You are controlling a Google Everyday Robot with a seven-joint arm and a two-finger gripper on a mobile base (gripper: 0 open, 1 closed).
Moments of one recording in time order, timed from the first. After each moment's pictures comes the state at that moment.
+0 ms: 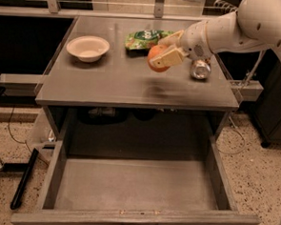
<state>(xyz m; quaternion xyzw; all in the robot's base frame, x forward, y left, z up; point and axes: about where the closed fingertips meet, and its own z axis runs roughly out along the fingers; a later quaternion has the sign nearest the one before) 0.683 -0.069 0.923 -0.55 0.67 0.20 0.45</state>
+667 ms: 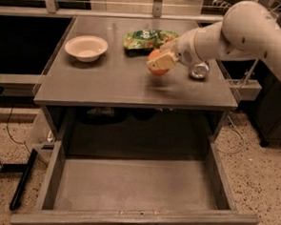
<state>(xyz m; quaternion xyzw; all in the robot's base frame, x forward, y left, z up) 0.706 -0.065 0.902 -0.47 0.74 0.16 0.46</state>
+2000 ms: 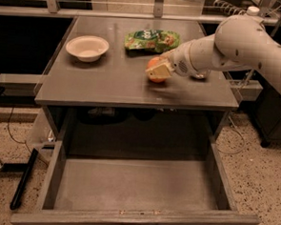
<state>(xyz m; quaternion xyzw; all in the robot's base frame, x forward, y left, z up) 0.693 -0.064 0.870 -0.46 0.76 0.15 0.44</state>
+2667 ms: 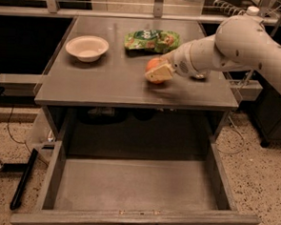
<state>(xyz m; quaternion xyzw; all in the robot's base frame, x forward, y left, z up) 0.693 -0.064 0.870 -0.46 0.76 0.15 0.44</state>
